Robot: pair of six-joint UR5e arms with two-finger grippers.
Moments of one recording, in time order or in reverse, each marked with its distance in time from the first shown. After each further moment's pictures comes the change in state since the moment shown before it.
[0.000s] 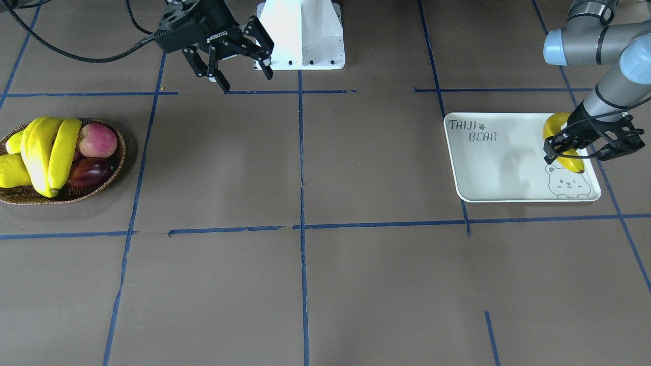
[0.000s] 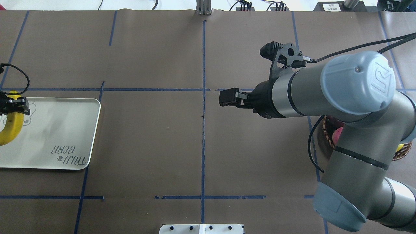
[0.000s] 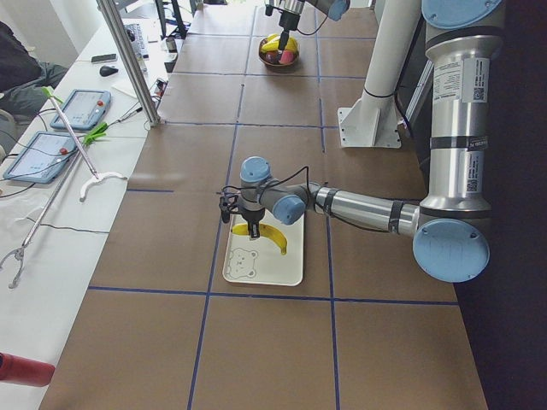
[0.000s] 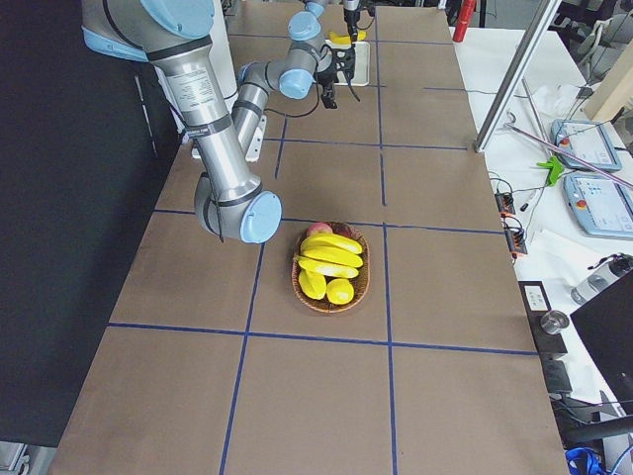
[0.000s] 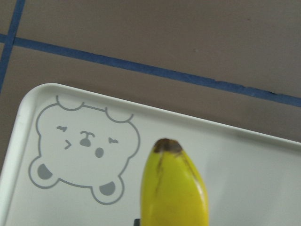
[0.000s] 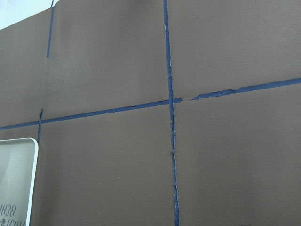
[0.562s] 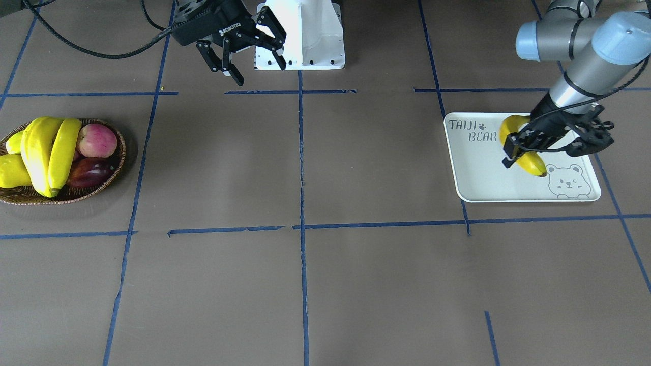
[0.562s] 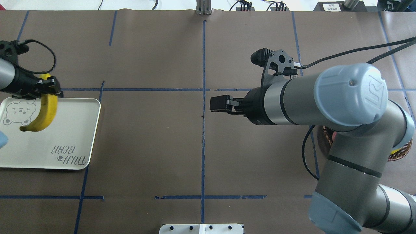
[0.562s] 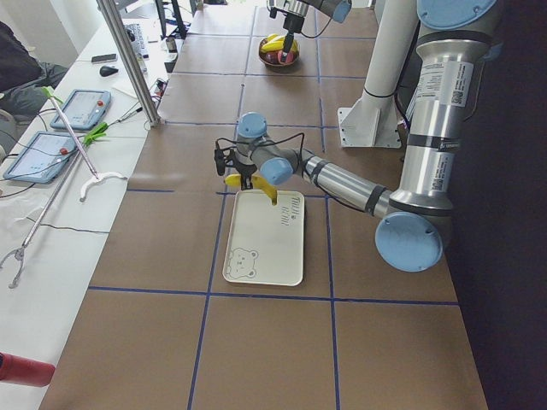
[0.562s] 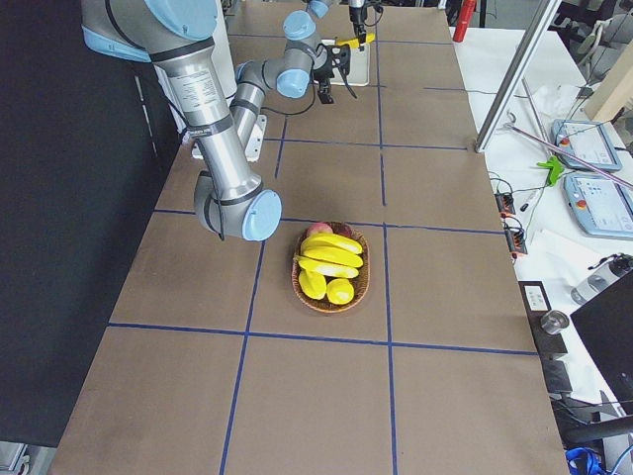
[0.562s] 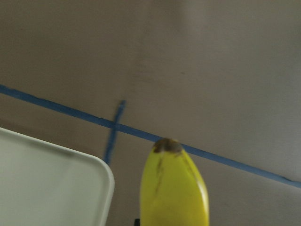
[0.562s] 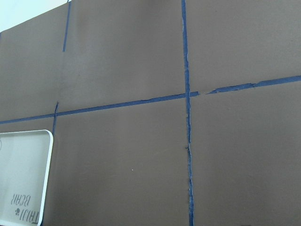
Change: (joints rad) left arm 0.016 -0.072 -0.121 0.003 -0.051 -0.124; right arm -0.030 0.011 -0.001 0.026 -0.018 -0.001
